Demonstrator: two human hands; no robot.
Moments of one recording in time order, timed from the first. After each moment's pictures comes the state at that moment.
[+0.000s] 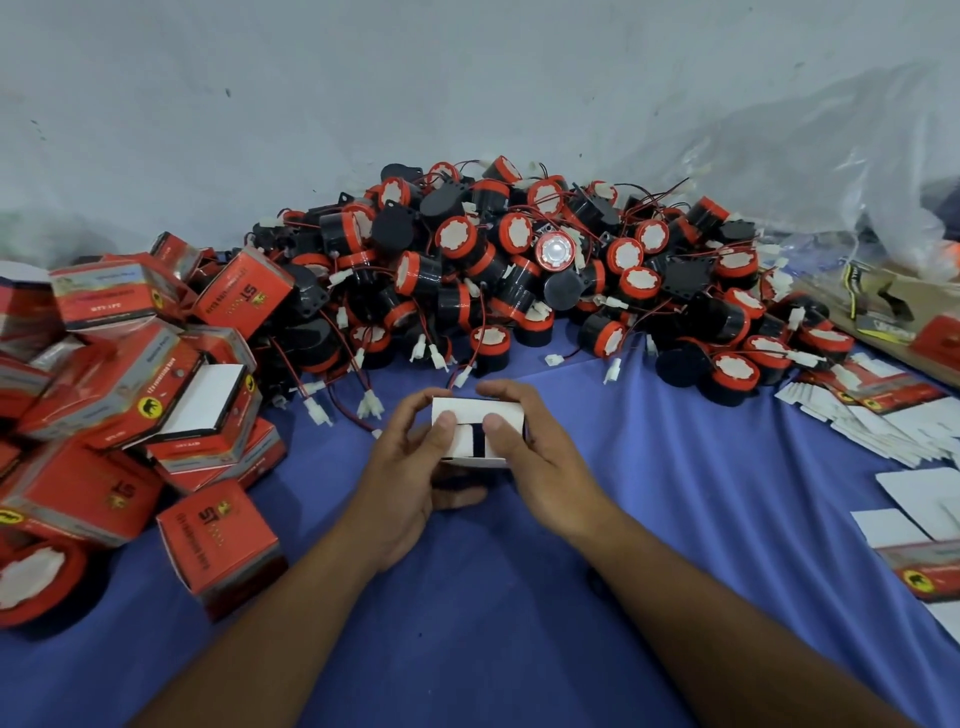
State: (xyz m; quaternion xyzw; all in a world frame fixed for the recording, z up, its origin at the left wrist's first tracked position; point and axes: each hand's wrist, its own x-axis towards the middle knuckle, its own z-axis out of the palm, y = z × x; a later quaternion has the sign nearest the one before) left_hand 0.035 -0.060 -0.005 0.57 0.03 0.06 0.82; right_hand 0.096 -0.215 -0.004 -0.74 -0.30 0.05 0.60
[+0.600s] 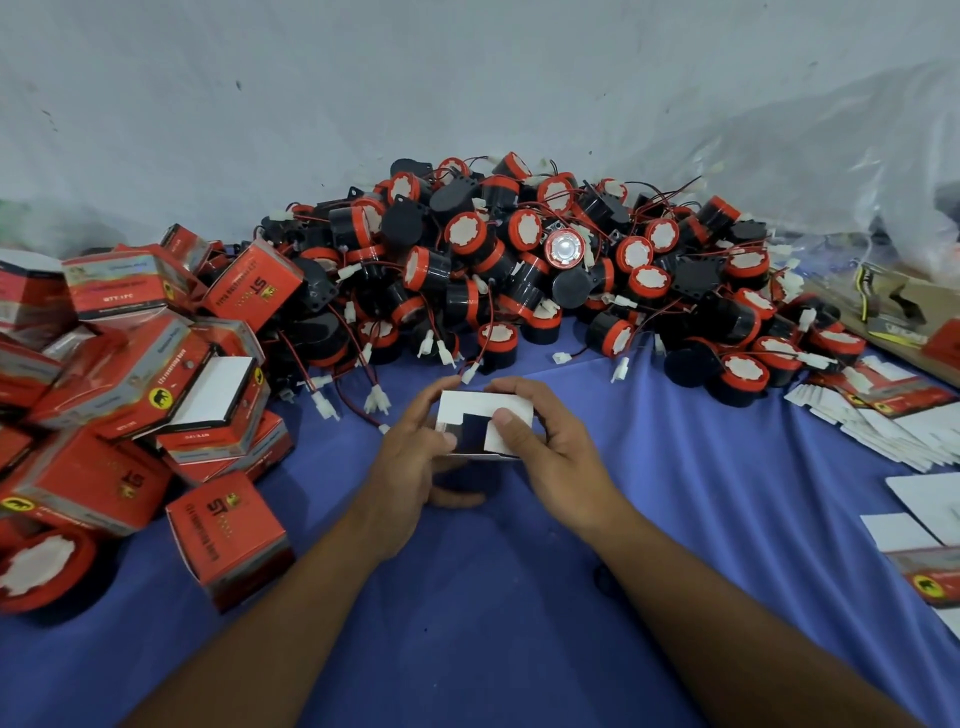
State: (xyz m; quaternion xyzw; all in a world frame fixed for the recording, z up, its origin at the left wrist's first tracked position) left_hand 0.037 -0.049 -0.007 0.61 0.00 0.04 0.79; right_hand 0.101 -0.215 -0.006 -0.70 -0.30 0.03 0.65
